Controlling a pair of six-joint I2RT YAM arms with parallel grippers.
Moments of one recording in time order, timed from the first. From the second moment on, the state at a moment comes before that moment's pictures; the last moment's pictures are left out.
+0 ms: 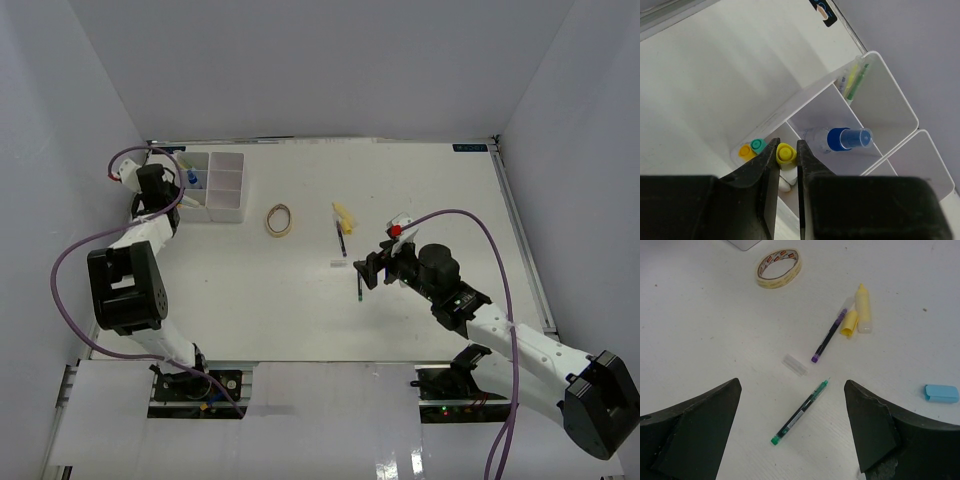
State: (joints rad) left arm 0.19 1.67 1.04 0.19 -0.25 -0.70; right arm 0.70 0.91 0.43 0.26 -0.07 0.05
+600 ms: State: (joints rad) left arm 0.19 1.45 1.05 0.08 -0.19 -0.66; right arm 0.69 0.94 0.49 0.13 0.02 0.11
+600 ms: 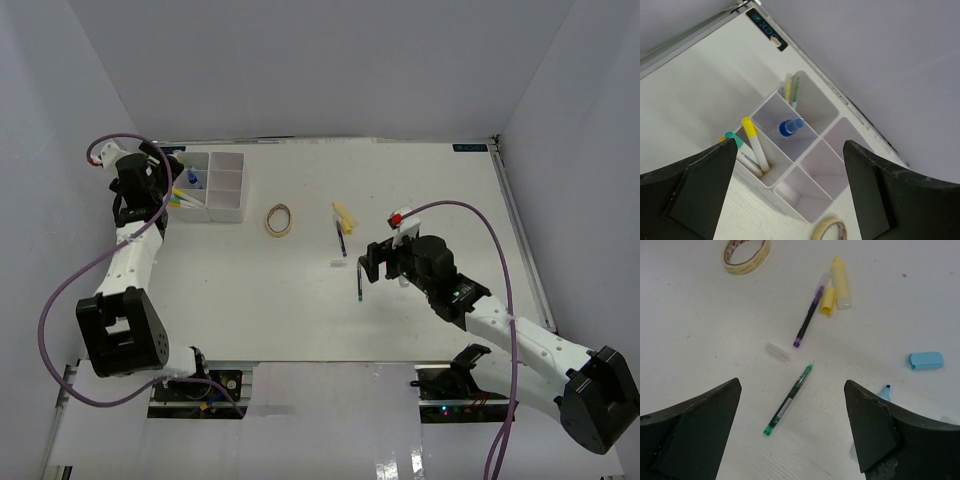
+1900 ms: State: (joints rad) left arm 0.06 1.22 0.90 -0.20 0.39 -0.47; right arm 0.47 1.19 0.59 -0.24 0.14 0.34
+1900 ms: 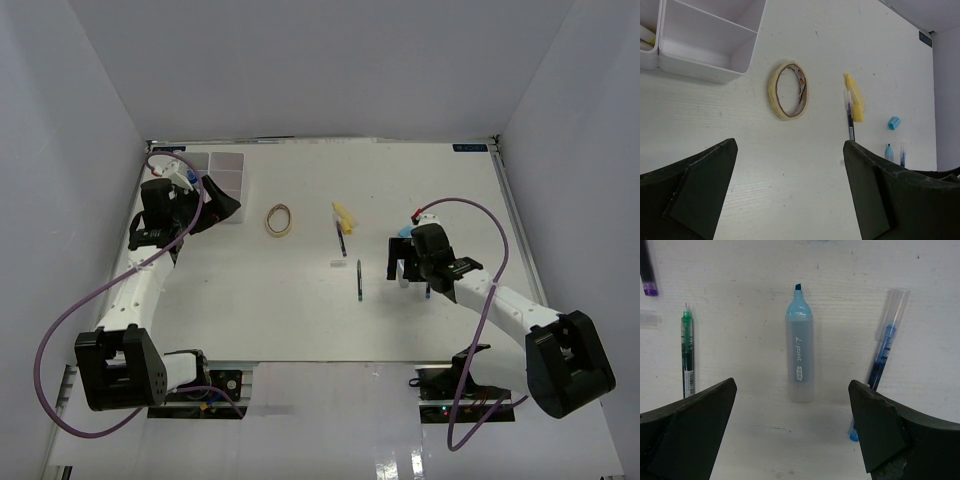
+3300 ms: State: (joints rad) left arm 0.03 1.24 0.90 -0.19 0.50 -0.50; right arm 0.27 1.32 0.58 -0.23 0.23 0.43
